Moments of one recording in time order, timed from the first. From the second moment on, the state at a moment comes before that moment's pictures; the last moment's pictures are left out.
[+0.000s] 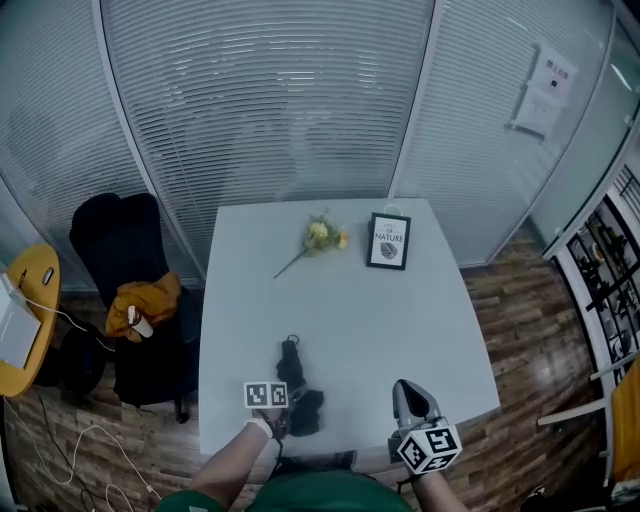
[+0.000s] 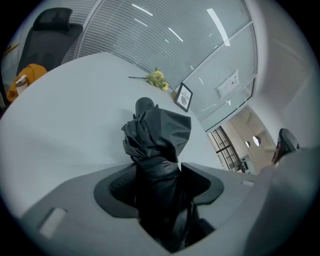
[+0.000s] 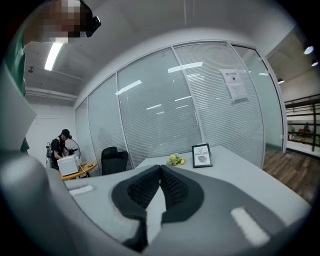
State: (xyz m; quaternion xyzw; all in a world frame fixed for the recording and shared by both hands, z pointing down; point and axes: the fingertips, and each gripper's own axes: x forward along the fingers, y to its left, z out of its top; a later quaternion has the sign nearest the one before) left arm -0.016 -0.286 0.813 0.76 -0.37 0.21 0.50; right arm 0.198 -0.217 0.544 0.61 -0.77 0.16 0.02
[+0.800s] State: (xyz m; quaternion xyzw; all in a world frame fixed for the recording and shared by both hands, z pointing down) left arm -0.045 -0.296 0.594 0.84 -0.34 -0.10 0.40; right arm 0.155 -0.237 0.523 0.55 -0.82 0.14 0.01
